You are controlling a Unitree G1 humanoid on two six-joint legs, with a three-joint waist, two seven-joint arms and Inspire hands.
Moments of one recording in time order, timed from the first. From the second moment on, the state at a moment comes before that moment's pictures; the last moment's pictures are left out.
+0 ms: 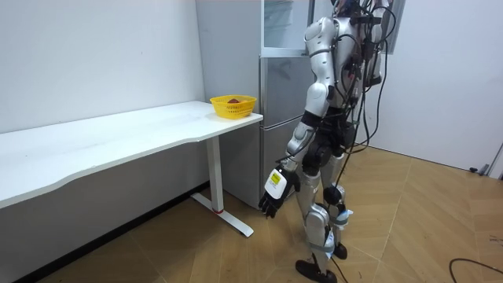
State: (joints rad) left arm 0.39 0.22 0.24 0.97 0.28 0.02 0.06; right arm 0.10 -0.37 -0.75 -0.04 1.37 -0.25 -0.77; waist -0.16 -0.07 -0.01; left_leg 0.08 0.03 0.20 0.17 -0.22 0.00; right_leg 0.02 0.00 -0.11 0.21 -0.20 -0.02
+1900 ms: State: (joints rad) left arm 0.35 0.18 0.29 1.15 0.29 -0.07 0.01; right arm -0.02 -0.41 -0.45 -0.34 0.81 -0.27 -0.48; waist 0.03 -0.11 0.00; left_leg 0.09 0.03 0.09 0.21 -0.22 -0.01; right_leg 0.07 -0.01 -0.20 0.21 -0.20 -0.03
